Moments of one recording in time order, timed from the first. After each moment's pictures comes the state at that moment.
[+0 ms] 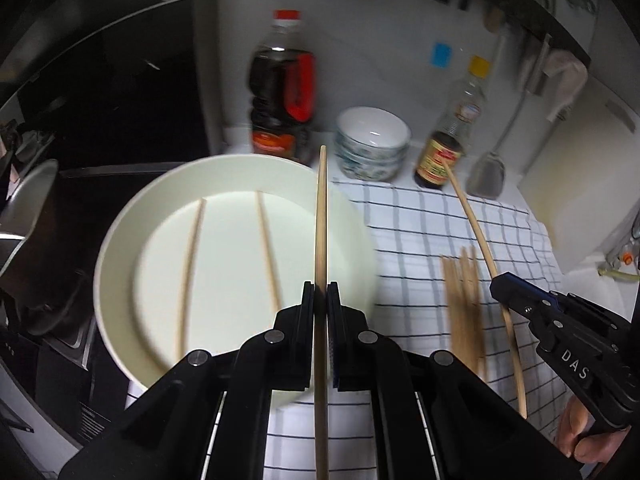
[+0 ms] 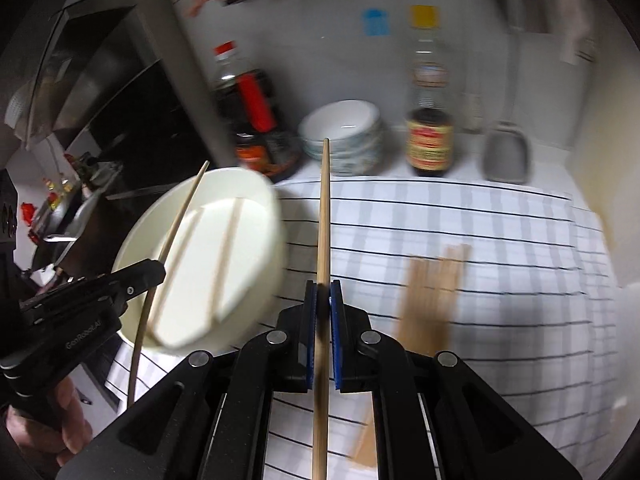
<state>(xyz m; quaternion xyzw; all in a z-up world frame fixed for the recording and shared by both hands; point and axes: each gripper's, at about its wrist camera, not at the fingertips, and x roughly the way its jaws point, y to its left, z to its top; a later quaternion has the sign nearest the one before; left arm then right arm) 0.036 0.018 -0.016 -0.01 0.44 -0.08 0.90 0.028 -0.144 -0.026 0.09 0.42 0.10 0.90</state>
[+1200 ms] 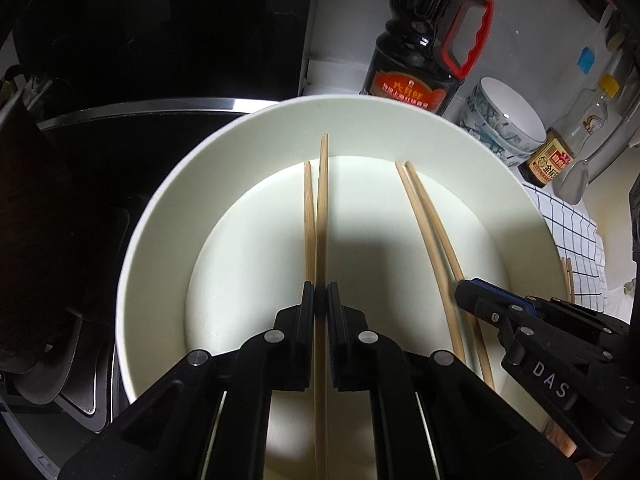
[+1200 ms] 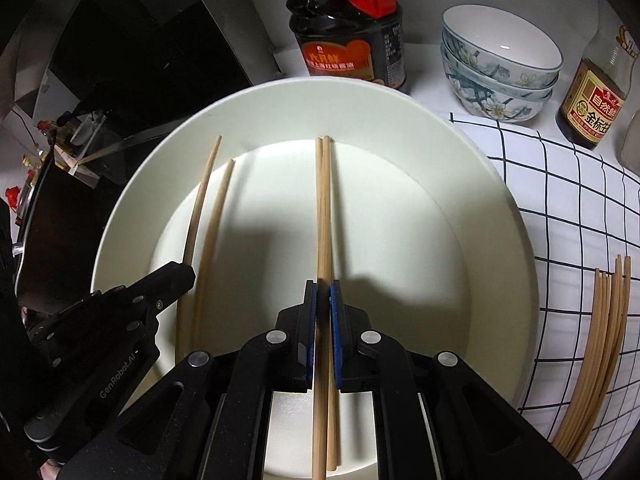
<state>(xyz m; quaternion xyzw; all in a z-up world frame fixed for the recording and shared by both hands) 0.141 0.132 -0.113 -0.04 0.52 -0.07 0.85 0.156 0.000 -0.109 0.08 0.55 0.09 0.83</state>
